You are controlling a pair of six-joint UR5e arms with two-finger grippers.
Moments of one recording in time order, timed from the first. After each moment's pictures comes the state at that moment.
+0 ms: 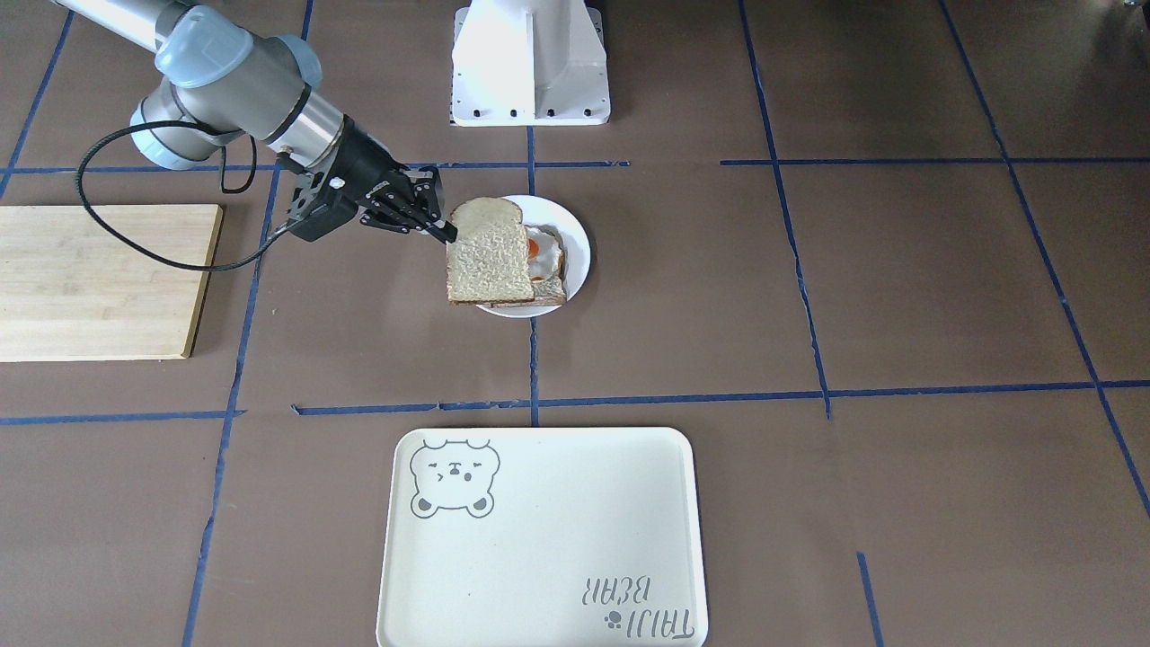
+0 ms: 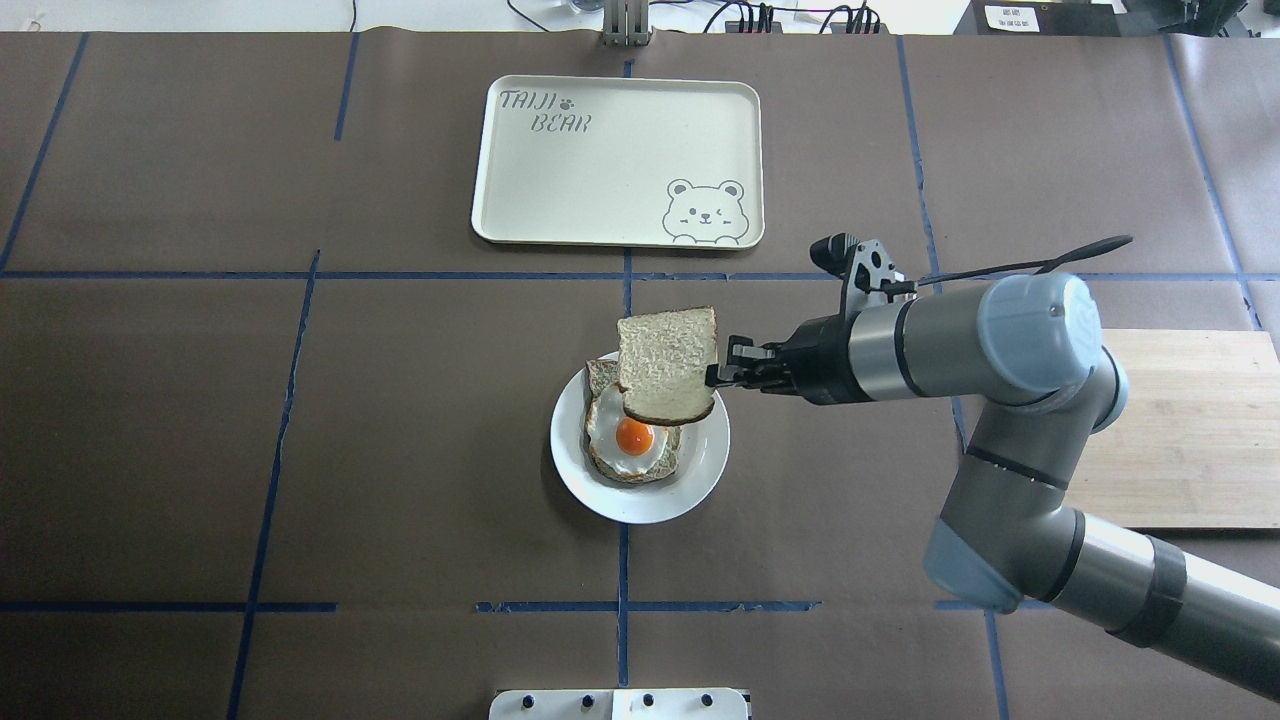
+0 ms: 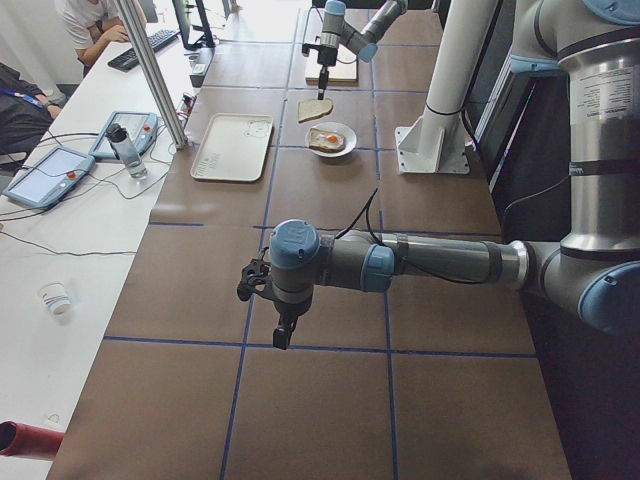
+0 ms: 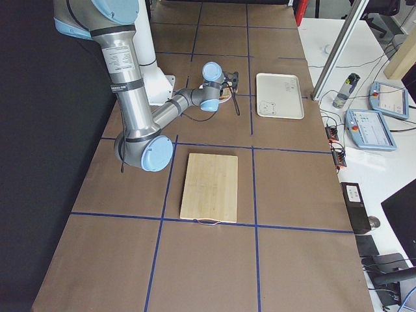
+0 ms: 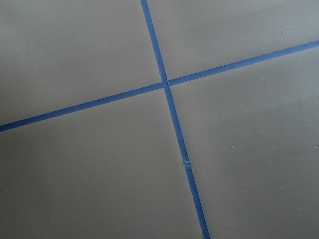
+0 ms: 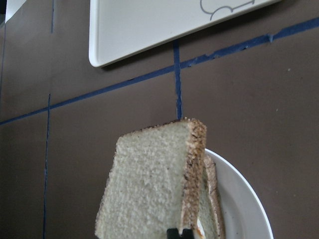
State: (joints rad) left arm -1.58 -1.44 -1.77 -1.63 -2.33 0.18; right arm 0.53 -1.23 1.75 -0.65 1.91 1.54
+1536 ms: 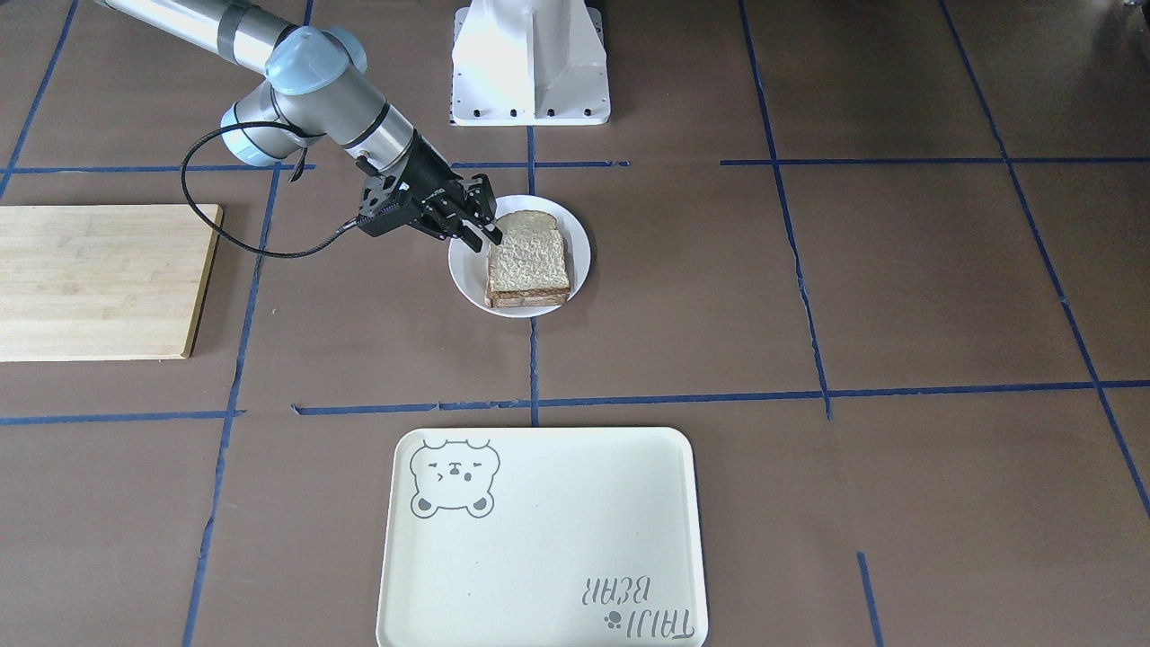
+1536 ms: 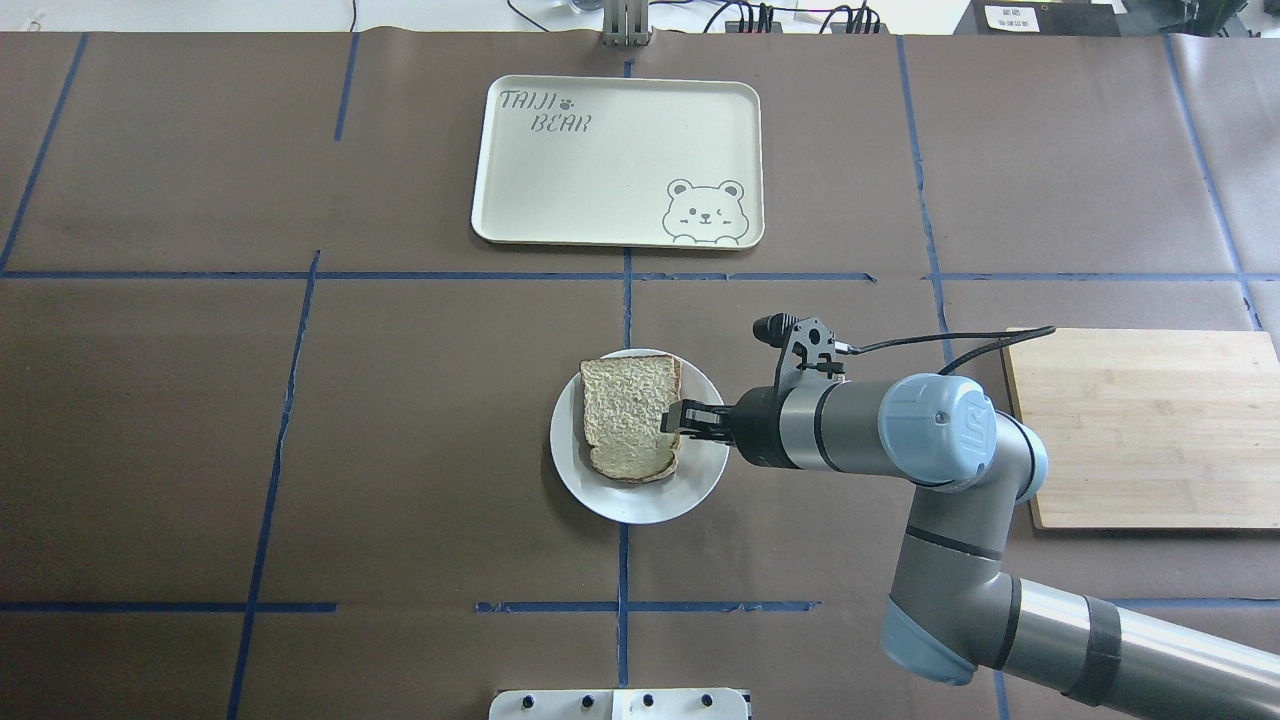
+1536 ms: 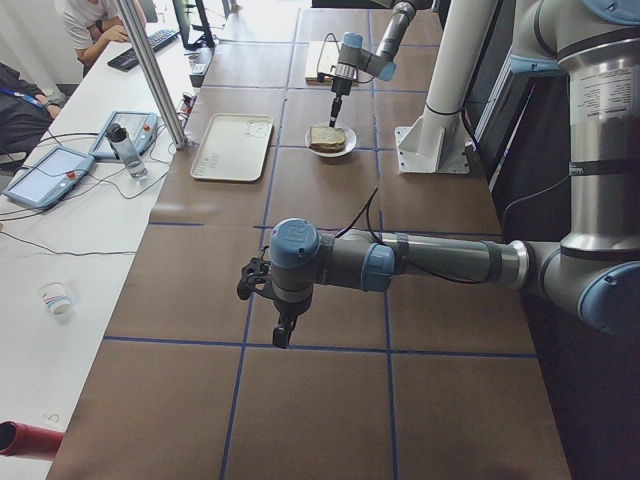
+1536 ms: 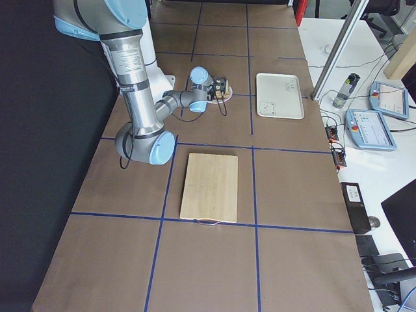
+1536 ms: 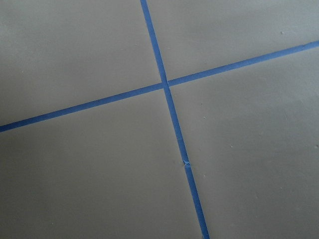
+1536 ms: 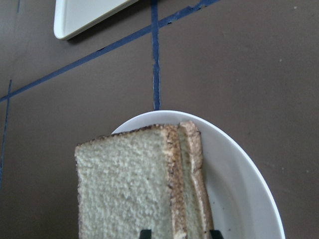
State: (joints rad) left arm -1.58 -1.44 -1.77 -1.63 -2.33 0.18; right arm 0.42 -1.19 1.66 -0.67 1.75 1.54
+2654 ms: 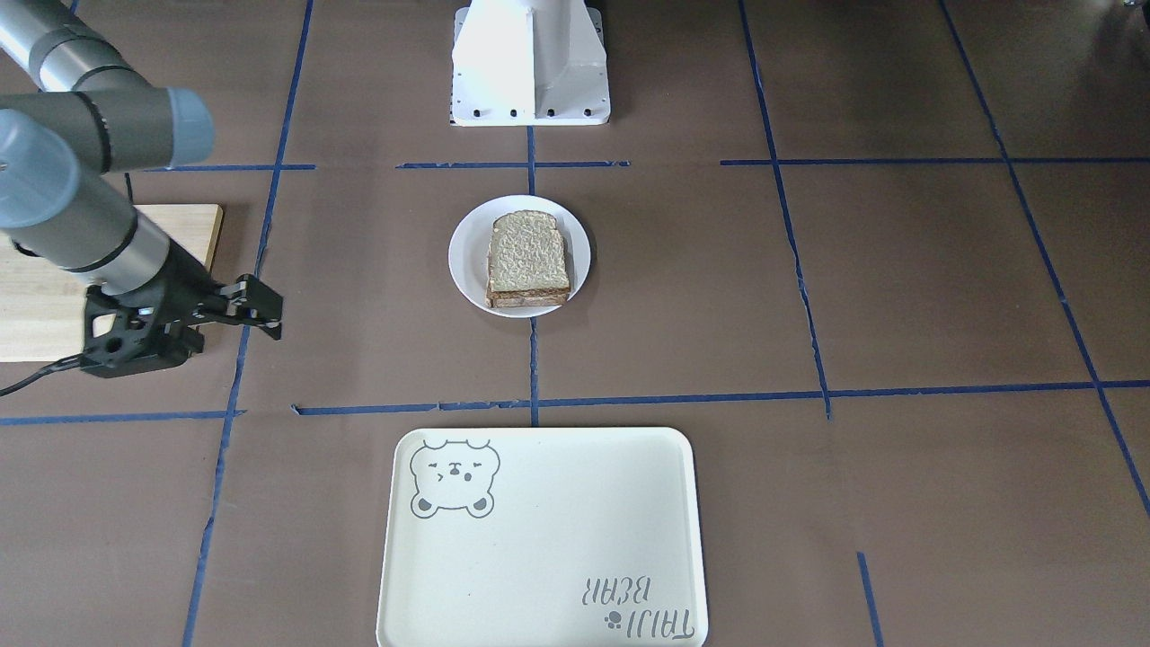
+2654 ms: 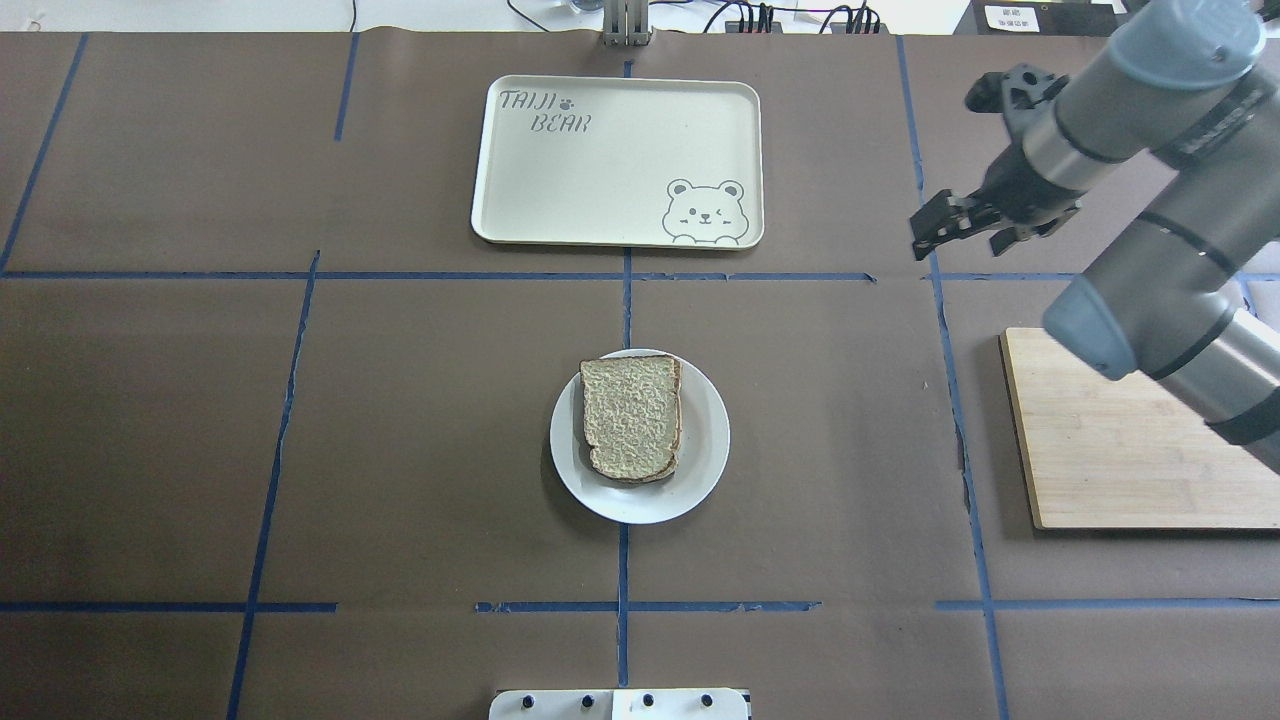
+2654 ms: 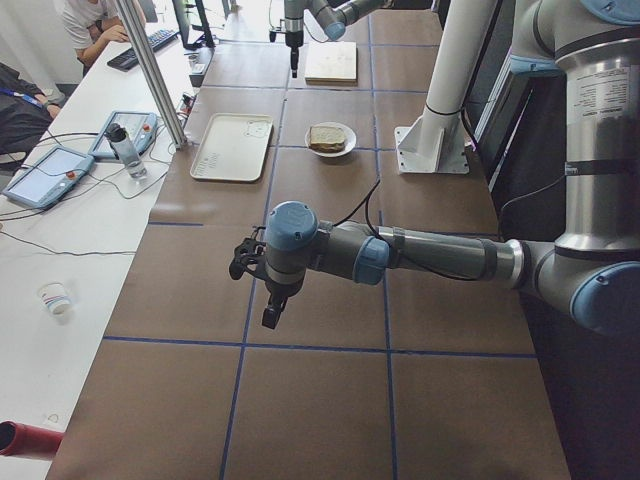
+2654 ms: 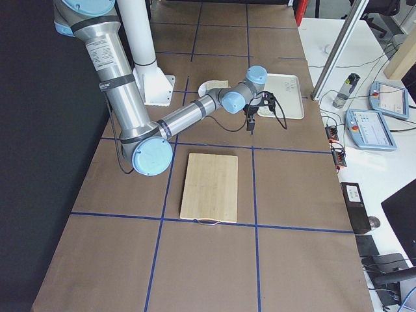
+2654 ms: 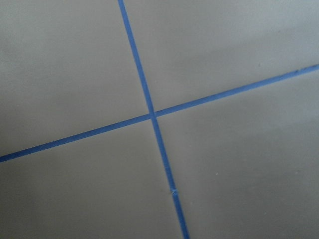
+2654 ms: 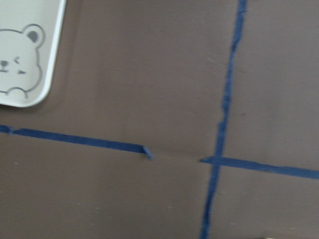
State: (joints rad) left arm -1.53 -1.46 -1.80 -1.80 -2.40 -0.04; right arm 1.01 -1.23 1.69 -1.46 2.25 0.63
